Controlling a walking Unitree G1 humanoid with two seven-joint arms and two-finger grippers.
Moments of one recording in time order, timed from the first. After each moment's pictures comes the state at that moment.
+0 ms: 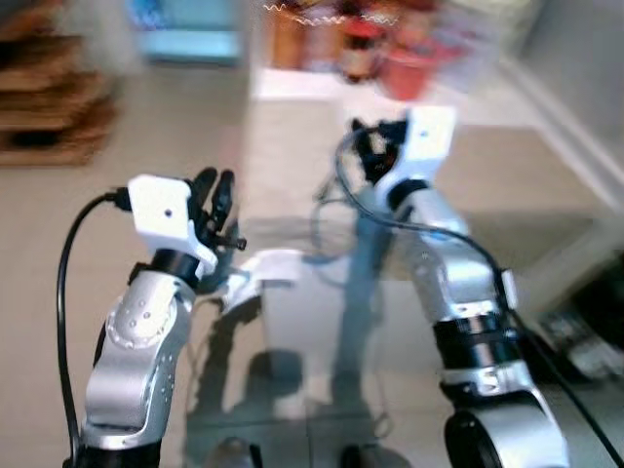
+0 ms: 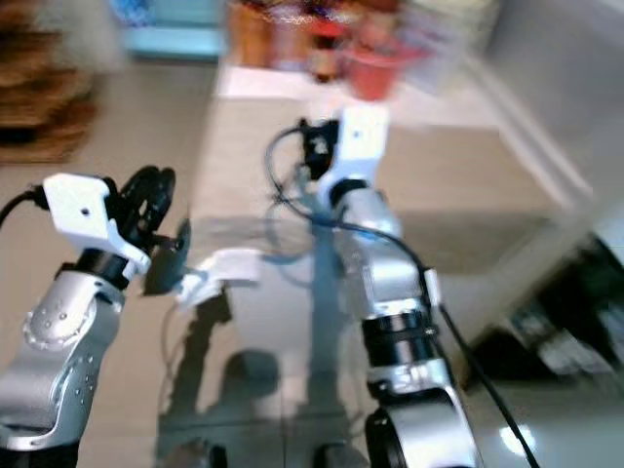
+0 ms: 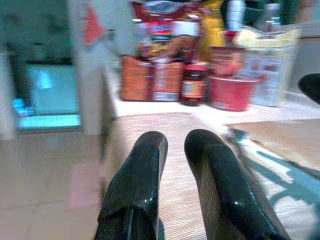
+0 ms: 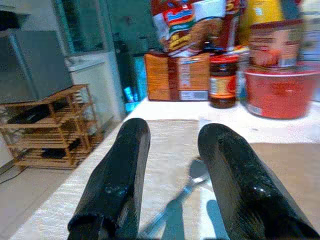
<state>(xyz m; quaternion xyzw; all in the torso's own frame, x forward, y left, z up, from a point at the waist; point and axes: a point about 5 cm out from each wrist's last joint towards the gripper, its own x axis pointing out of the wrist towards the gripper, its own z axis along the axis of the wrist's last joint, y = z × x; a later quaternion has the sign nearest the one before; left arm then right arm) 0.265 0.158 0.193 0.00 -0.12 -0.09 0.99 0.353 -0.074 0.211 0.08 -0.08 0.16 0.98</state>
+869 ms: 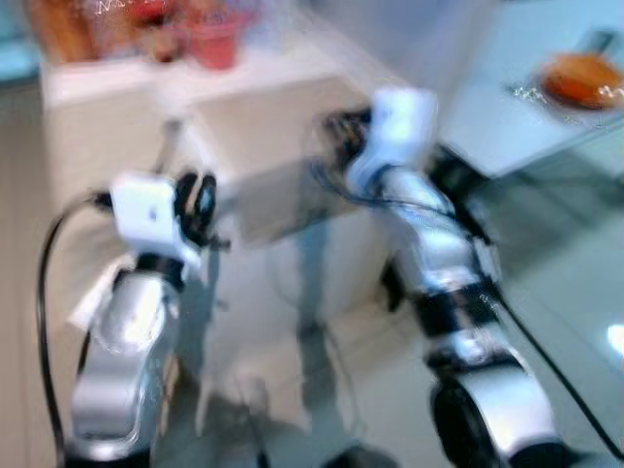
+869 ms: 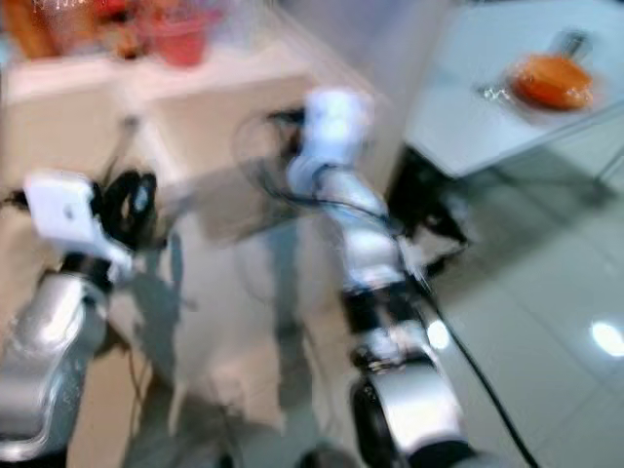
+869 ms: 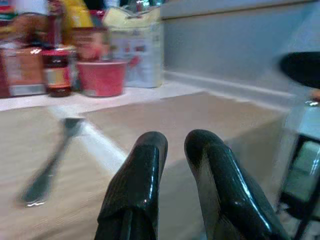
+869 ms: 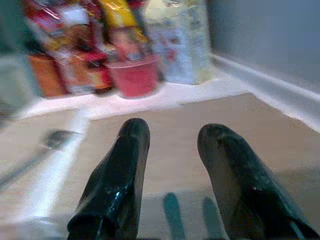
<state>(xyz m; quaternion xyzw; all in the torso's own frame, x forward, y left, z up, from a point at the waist) 0.259 0.166 0.188 0.01 -0.10 -0.06 0.99 0.373 -0.032 0.225 0.09 -0.04 0.24 0.97</state>
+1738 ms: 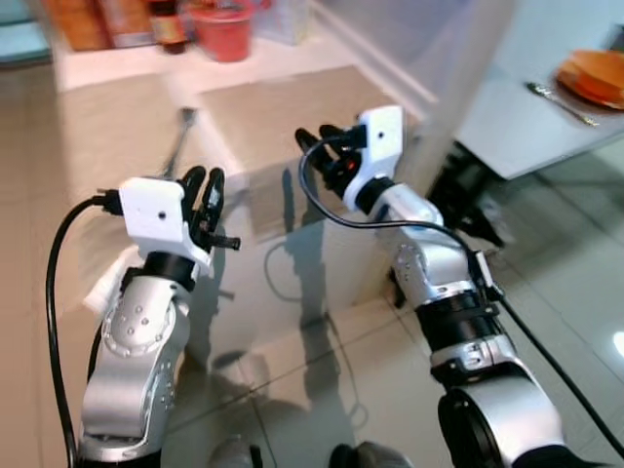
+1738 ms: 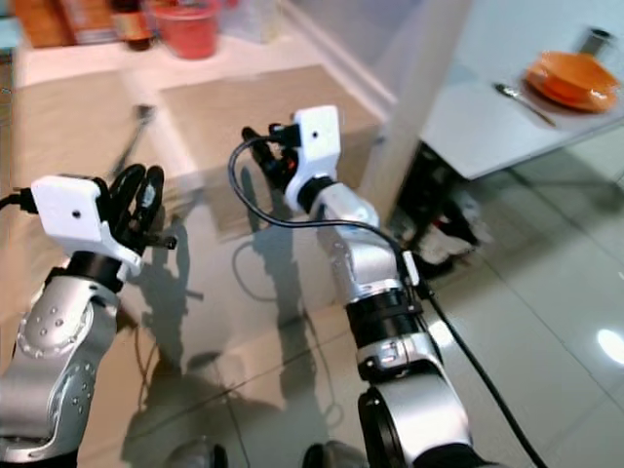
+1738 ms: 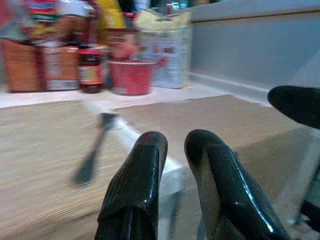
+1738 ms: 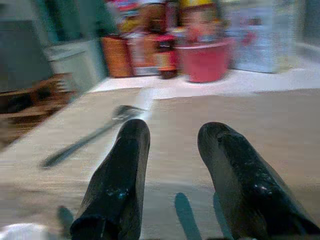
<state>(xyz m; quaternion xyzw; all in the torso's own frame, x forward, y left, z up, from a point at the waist) 0.258 0.162 0.196 0.02 -0.12 -0.06 0.99 0.359 -0.039 0.207 0.08 -0.07 0.33 0.94</state>
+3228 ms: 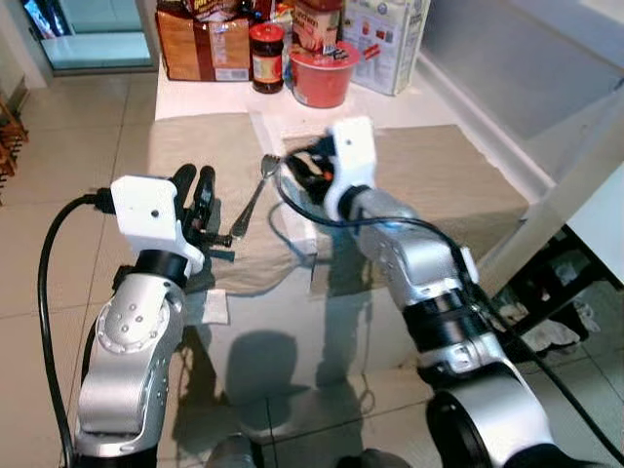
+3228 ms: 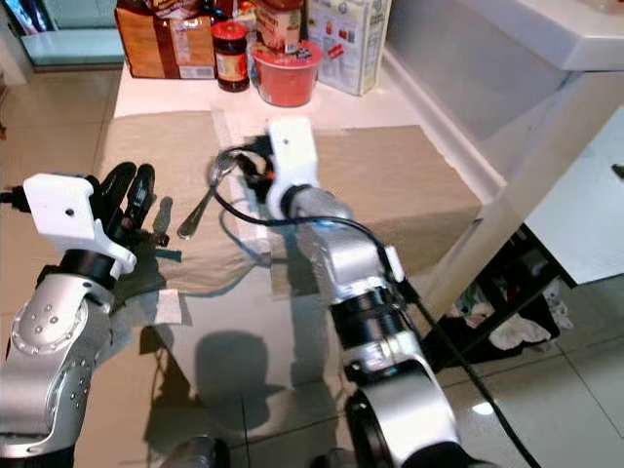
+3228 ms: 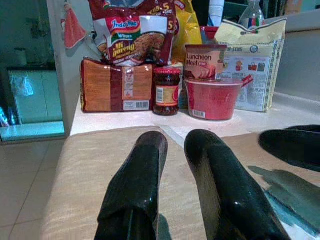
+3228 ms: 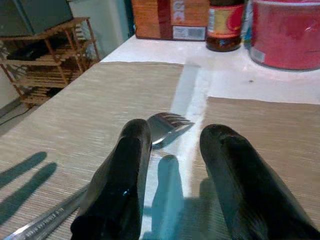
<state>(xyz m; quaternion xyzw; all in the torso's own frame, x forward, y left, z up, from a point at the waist) 0.261 0.167 0.196 0.03 -0.13 -0.05 0.99 0.359 -0.016 0.199 0.04 0.05 0.28 0.96</state>
